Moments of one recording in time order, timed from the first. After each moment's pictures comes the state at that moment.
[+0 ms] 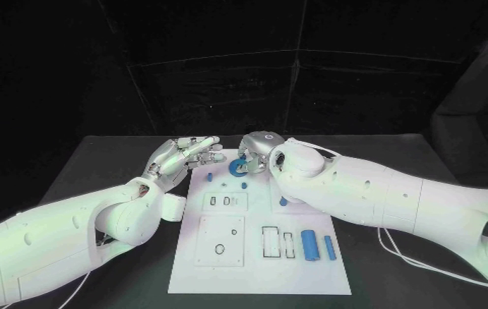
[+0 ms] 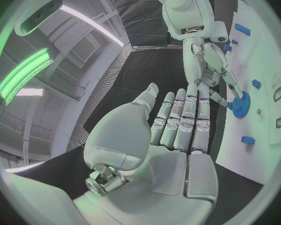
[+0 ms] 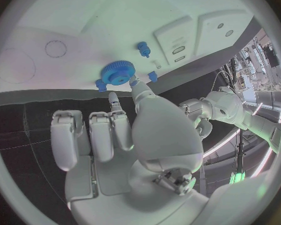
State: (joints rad) left arm 1.17 -0.88 -0.07 1.56 0.04 -0.18 0.58; left_hand 1.25 0.13 0.07 -0.08 0.06 0.93 0.24 0.07 0.07 0.99 0.19 0.10 0.06 1.04 0.15 0.15 0.07 0.17 0.79 0.27 0.29 0.10; right arm 1.24 -0.41 -0.02 1.22 -1.67 -0.26 -0.33; right_hand 1.30 -0.02 0.06 0.07 0.14 0.91 0.17 0.07 0.07 1.47 0.08 1.48 1.31 1.47 0.01 1.54 1.31 0.02 1.47 0.12 1.56 1.31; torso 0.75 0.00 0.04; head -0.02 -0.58
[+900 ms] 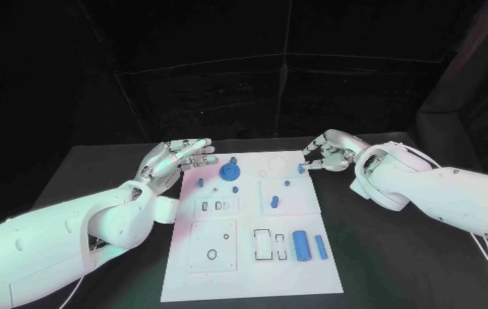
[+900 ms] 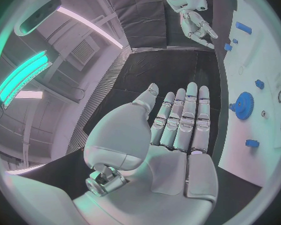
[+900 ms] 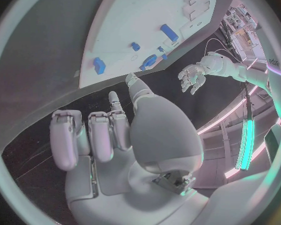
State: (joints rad) left arm 1.17 -0.88 -0.07 1.54 0.04 -0.17 0.58; left_hand 1.24 0.13 0.08 -0.08 0.06 0.93 0.24 0.07 0.07 1.00 0.19 0.10 0.06 1.04 0.15 0.15 0.07 0.17 0.80 0.26 0.29 0.09; right arm 1.24 -0.93 -0.02 1.48 -1.23 -0.36 -0.12; right_hand 1.33 -0.06 0.06 0.05 0.23 0.93 0.17 0.07 0.07 1.47 0.08 1.46 1.31 1.47 0.01 1.52 1.31 0.02 1.47 0.12 1.54 1.31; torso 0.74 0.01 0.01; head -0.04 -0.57
